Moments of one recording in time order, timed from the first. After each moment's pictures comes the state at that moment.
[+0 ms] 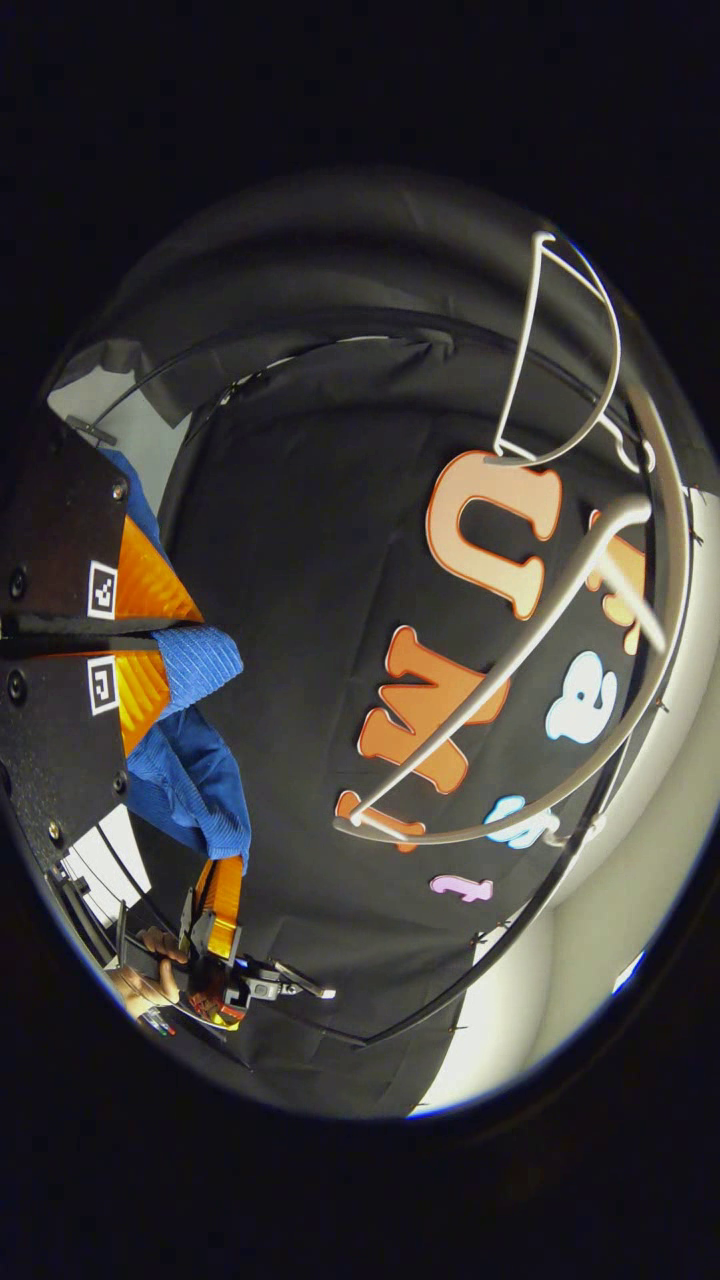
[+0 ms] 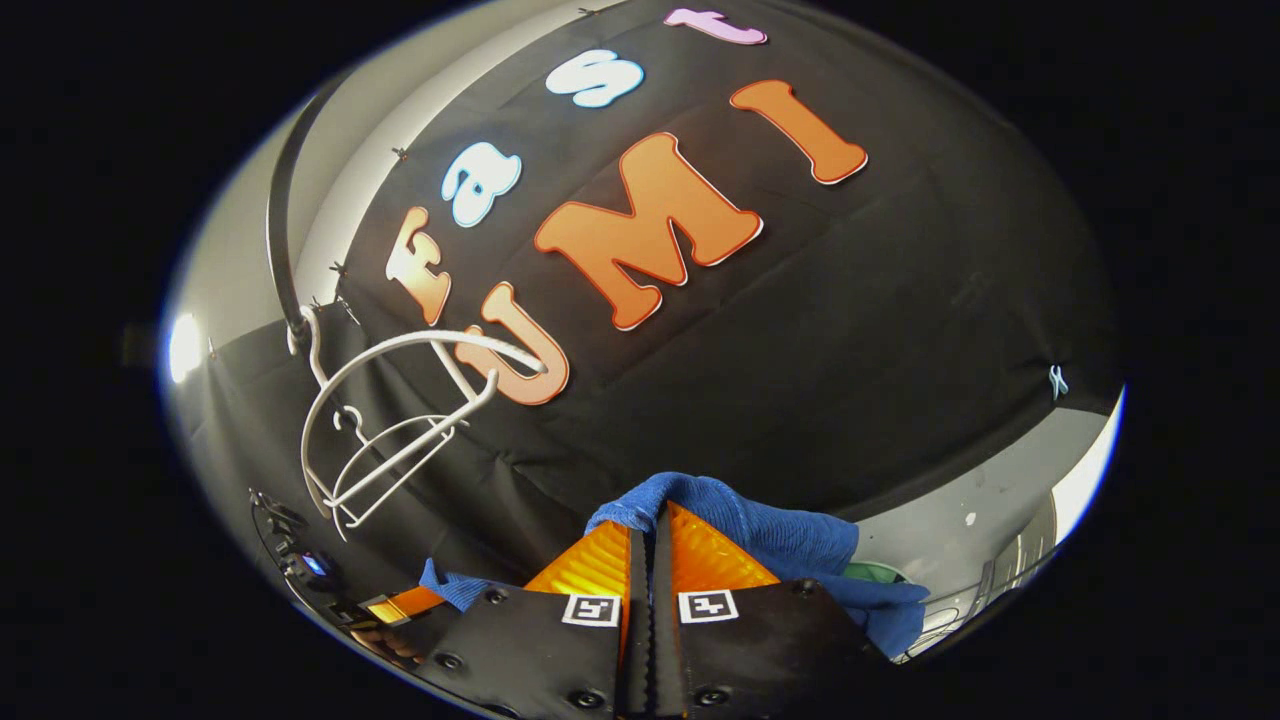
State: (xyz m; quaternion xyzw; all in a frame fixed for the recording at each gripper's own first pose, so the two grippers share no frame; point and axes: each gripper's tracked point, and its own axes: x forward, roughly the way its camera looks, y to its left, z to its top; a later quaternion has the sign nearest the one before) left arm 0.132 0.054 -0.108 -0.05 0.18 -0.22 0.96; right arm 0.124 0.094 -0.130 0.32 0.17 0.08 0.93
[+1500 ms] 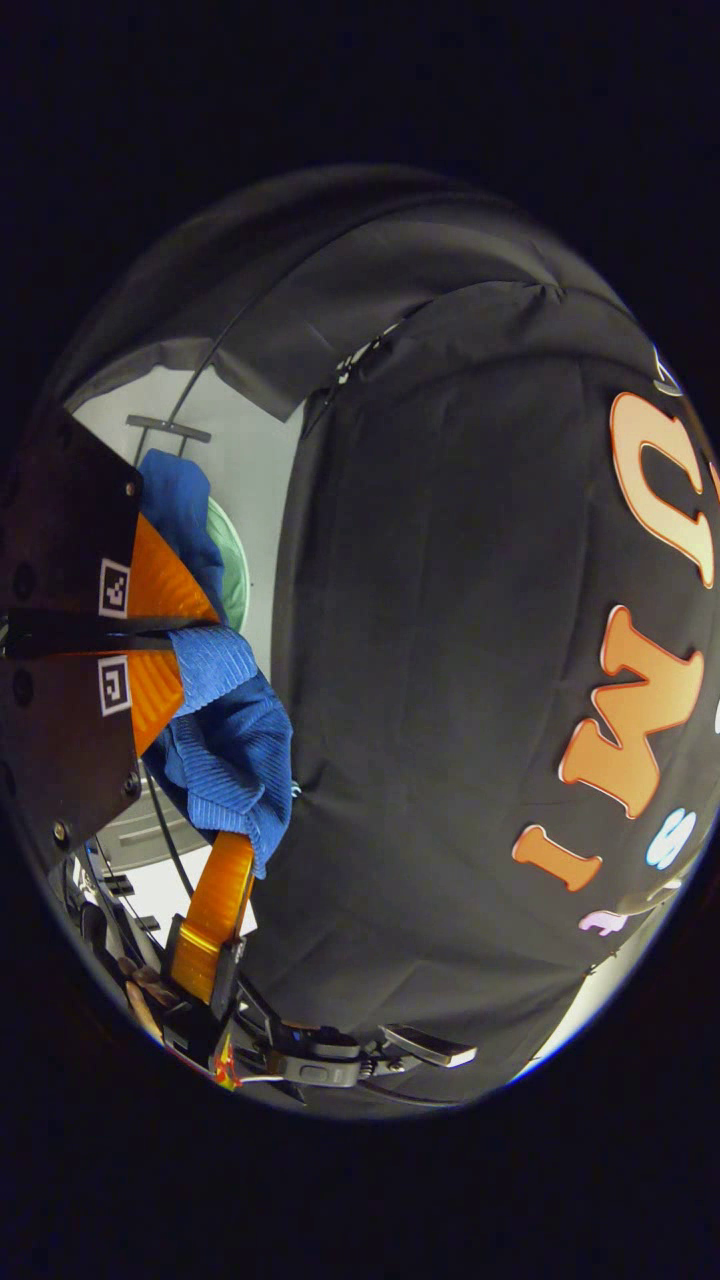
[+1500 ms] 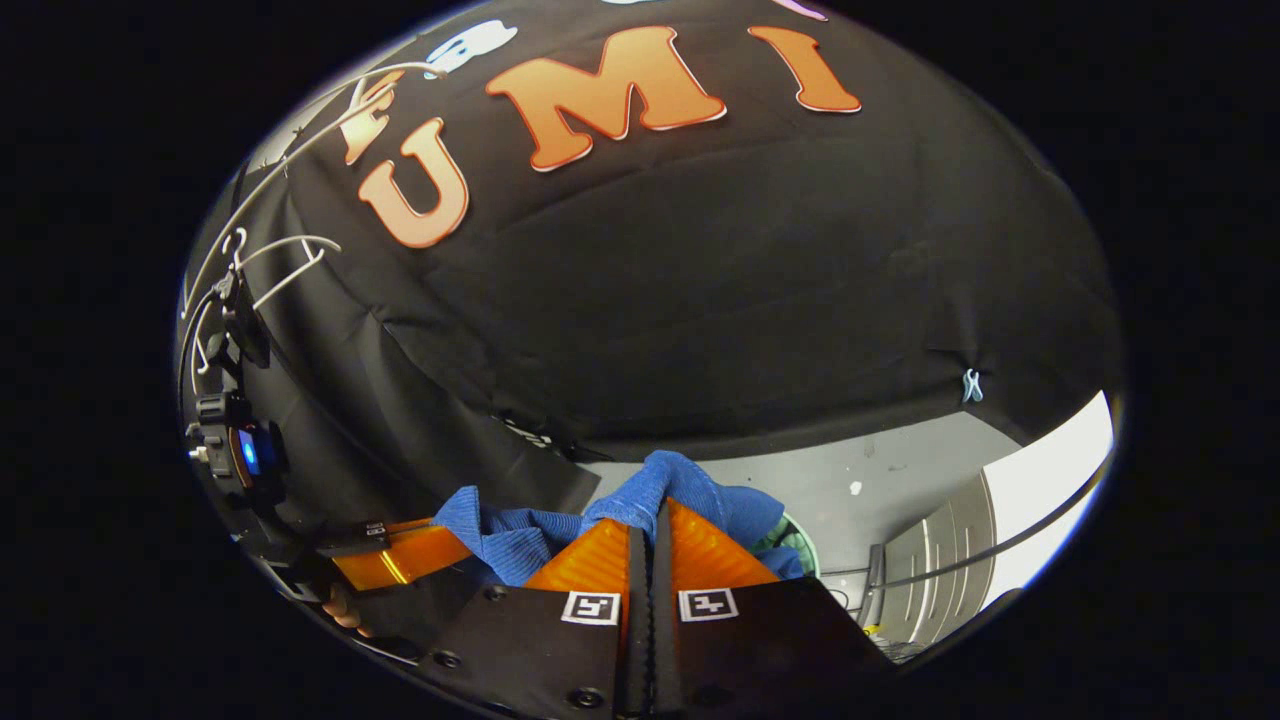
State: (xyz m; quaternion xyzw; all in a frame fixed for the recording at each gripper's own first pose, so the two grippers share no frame) left arm 0.163 0.026 -0.286 0.04 0.42 -0.20 0.89; right arm 0.107 0.103 -0.334 0.17 0.35 0.00 0.92
